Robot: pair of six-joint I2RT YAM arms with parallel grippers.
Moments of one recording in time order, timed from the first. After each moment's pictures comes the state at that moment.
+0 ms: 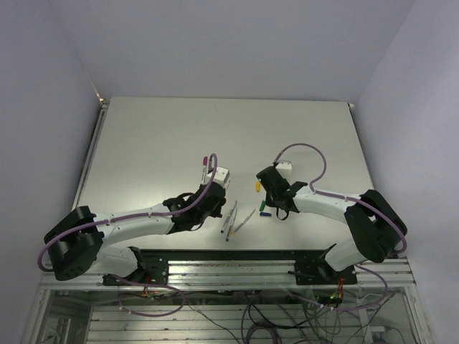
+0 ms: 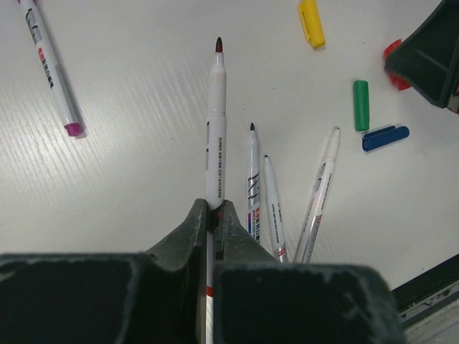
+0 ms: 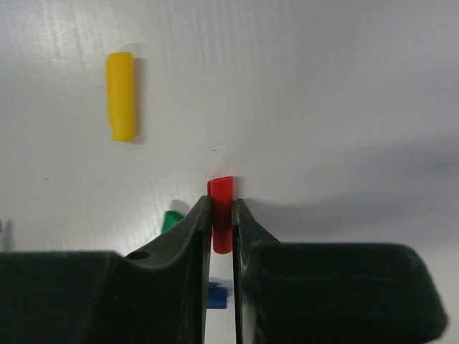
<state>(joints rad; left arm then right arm) -1.03 1.29 0.66 -0.05 -0.40 -0.49 0.70 1.49 0.71 -0.29 0.45 0.68</state>
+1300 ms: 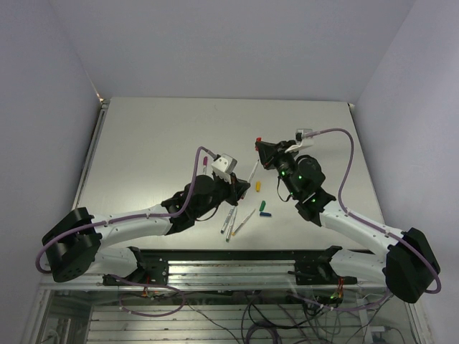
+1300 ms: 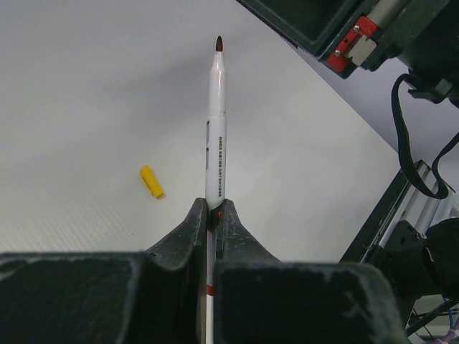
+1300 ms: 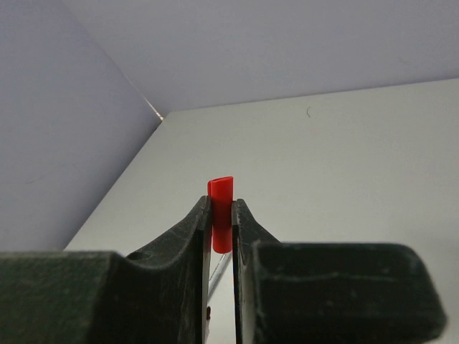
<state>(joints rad) -1.02 1.28 0.64 0.50 -0.16 -0.40 0.67 1.12 0.60 0.63 0.25 0.43</state>
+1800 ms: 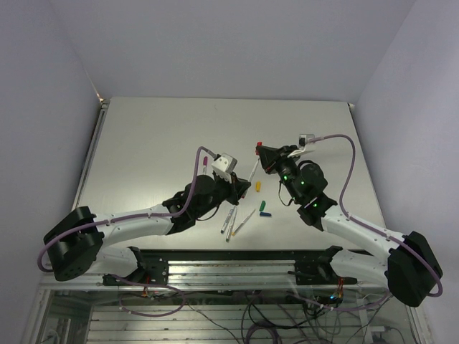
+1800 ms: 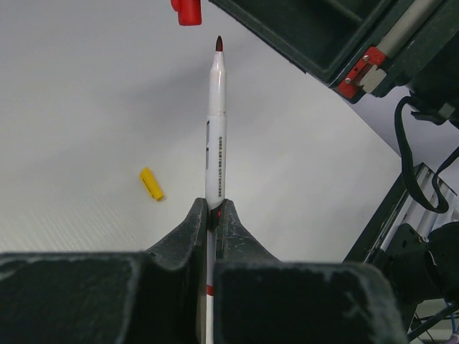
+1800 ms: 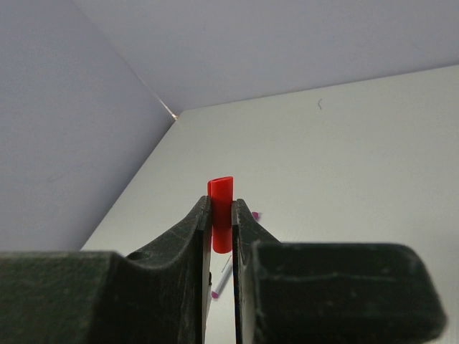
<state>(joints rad) -1.02 1.29 0.64 0.53 -0.16 -0.40 0.67 1.09 0.54 0.67 0.23 0.48</state>
